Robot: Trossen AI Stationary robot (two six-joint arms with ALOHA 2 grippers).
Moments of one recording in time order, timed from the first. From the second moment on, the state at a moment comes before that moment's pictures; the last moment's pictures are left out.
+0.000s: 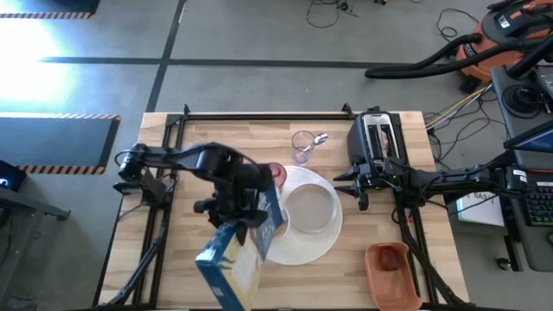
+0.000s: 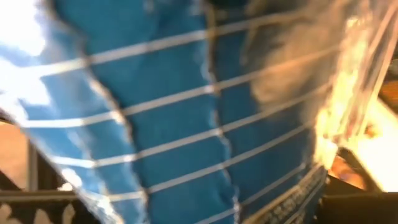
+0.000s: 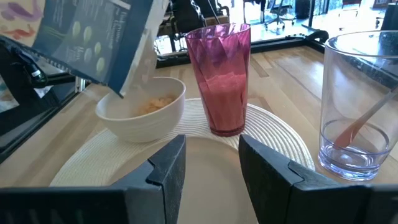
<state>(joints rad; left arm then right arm) -0.17 1.78 2.03 -1.48 0.78 -1.42 -0.23 0.78 0.01 0.63 -0.28 0.10</state>
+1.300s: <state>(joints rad) -0.84 1.78 1.95 -1.57 -0.46 -1.59 -0.23 0.78 0.01 0.63 -0.28 0.10</state>
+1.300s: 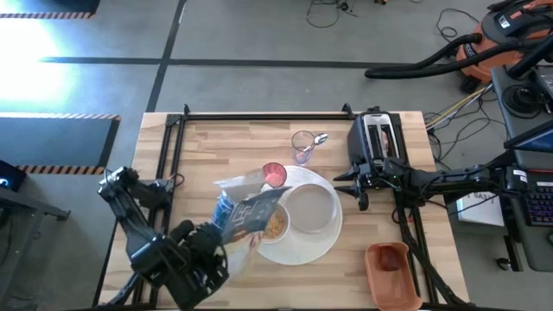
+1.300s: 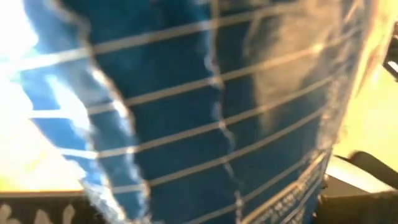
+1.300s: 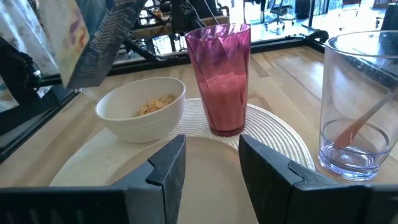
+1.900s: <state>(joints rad) -0.90 1.62 1.49 -1.57 -0.59 -1.78 -0.23 0.78 0.01 0.63 -0.28 0.10</state>
